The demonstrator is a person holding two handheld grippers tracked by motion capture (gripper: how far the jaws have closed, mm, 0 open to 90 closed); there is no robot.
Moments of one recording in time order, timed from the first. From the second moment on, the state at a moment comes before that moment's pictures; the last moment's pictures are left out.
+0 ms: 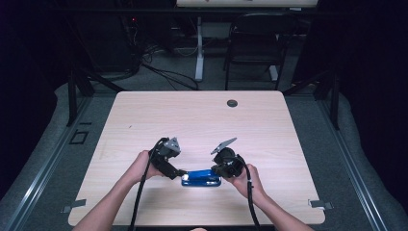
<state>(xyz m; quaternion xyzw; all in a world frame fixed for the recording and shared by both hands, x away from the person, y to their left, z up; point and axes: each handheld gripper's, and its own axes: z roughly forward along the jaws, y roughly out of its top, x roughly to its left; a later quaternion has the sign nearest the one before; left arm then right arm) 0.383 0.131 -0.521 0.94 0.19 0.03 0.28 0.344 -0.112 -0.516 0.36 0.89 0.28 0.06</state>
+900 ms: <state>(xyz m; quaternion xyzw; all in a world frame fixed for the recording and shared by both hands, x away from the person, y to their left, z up) 0.412 0.183 -0.533 0.89 0.33 0.09 0.29 0.385 -0.203 -0.487 0.42 0.84 0.29 0.18</state>
